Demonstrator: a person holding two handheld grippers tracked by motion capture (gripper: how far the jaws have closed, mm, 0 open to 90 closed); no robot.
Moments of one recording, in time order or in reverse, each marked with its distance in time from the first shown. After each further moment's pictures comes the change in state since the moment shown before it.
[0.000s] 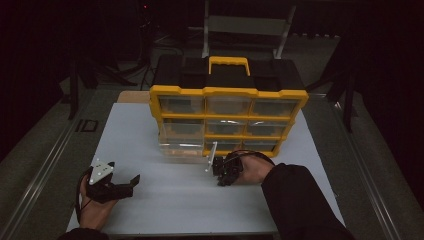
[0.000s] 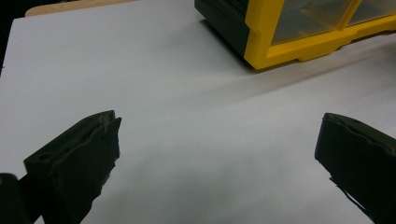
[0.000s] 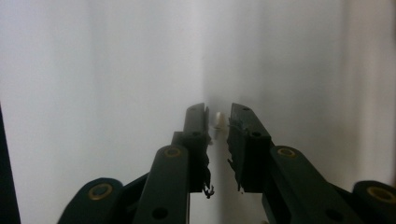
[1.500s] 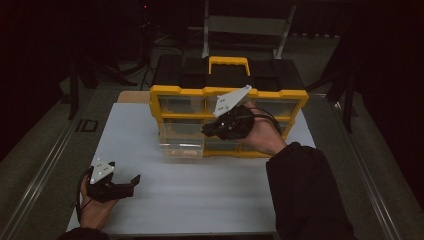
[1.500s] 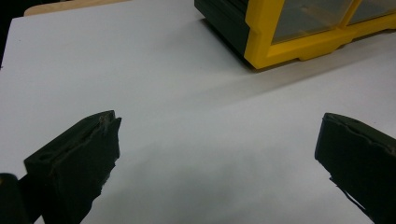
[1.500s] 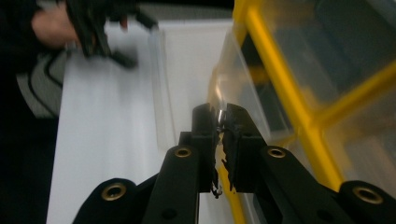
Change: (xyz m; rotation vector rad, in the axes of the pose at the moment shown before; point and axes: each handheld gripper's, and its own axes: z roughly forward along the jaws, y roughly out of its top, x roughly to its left) left arm 0.000 0.000 0.001 0.005 0.000 0.004; right arm -0.009 0.019 -0.168 -0.682 -0.193 0.022
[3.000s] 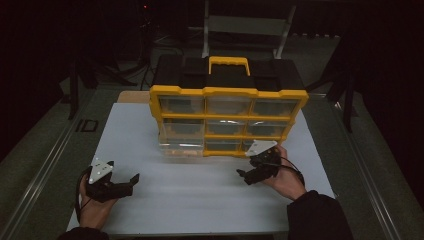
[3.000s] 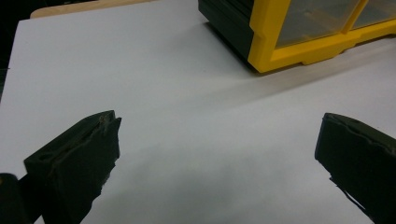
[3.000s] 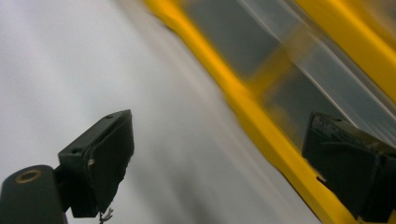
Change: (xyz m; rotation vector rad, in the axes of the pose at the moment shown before) left arm 0.002 0.001 -0.002 -0.010 0.012 -0.012; right arm 0.031 -0.178 0.020 0.220 -0.389 0.269
